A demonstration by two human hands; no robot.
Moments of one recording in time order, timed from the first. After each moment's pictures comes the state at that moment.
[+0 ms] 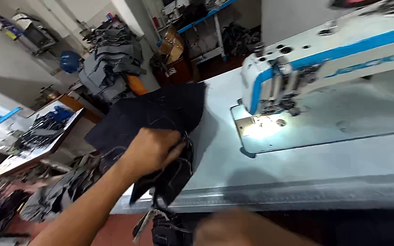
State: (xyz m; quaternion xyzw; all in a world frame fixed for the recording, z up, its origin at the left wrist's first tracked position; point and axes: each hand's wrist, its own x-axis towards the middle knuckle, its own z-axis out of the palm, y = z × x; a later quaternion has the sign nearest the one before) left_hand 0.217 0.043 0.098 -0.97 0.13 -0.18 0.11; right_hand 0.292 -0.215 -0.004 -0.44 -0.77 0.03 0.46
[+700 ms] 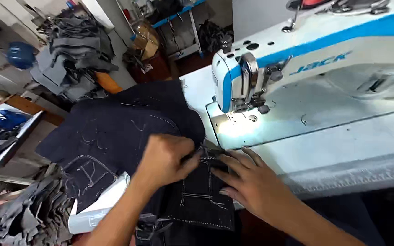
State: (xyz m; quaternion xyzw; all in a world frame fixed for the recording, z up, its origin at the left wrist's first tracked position) left_hand 0.271 -0.006 0.018 -0.96 0.14 -0.23 -0.02; right_hand 0.369 -0.232 -0.107 -0.74 -0.59 -0.13 0.30
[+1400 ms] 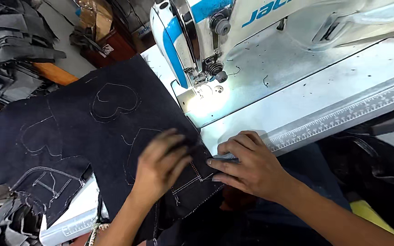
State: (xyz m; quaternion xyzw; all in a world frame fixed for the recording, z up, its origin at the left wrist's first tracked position) left_hand 0.253 -0.034 -0.066 -0.95 0.12 -0.24 -0.16; right_hand 0.373 -0.279 -0.133 -0.73 -0.55 -0.20 0.35
